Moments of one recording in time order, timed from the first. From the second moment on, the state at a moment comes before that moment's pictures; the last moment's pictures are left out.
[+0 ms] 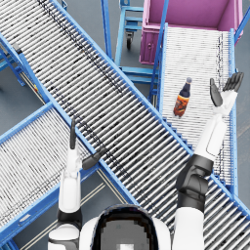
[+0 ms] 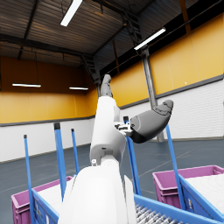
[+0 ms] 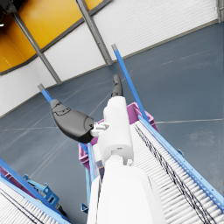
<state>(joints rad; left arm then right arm) 0.34 1.45 0.05 -2.04 1.60 0.00 0.00 1.18 -1.34 -0.40 0.66 1.41 0.00 0.00</state>
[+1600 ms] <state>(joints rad) 0.37 1.36 0.03 -1.82 1.34 0.04 0.04 0.37 -1.39 -0.02 1.79 1.23 0.04 -0.04</state>
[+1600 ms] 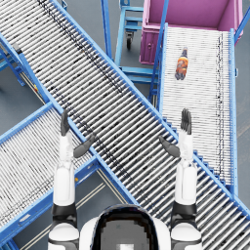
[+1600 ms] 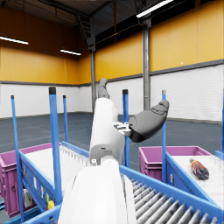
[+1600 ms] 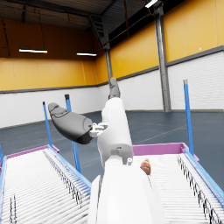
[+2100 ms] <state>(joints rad) 0.29 1.21 0.20 -1.80 1.01 0.10 0.10 0.29 -1.21 0.19 1.80 1.01 0.10 -0.10</state>
